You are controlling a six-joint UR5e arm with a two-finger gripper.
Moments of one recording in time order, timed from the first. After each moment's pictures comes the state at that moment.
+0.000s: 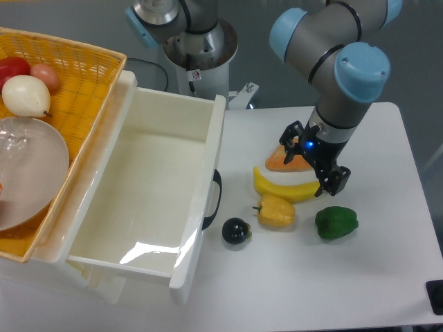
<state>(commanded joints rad) 2.70 -1.90 -1.43 -1.39 1.43 1.58</state>
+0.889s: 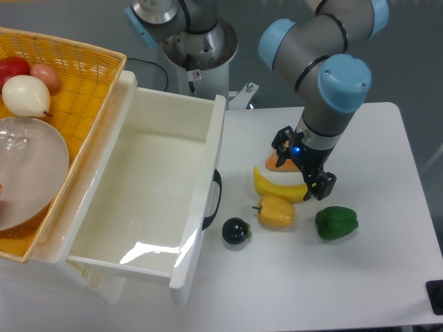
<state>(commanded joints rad) 2.65 -1.90 -1.53 -1.27 1.42 1.57</state>
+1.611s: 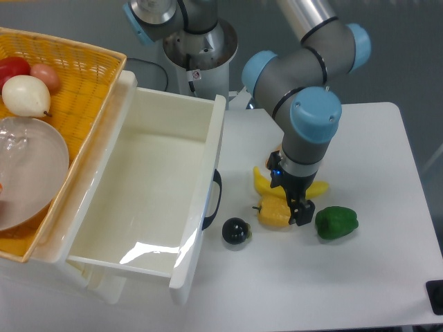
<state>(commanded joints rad) 2.58 -2.00 -1.53 -1.16 1.54 1.89</state>
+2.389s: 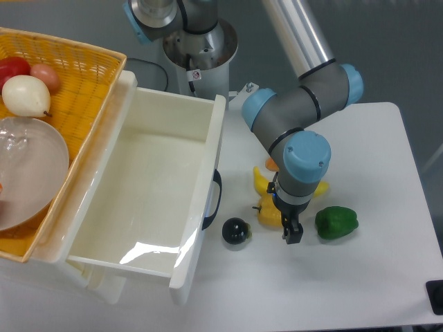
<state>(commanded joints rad) 2.58 -2.09 -1.56 -1.10 1.55 1.97</state>
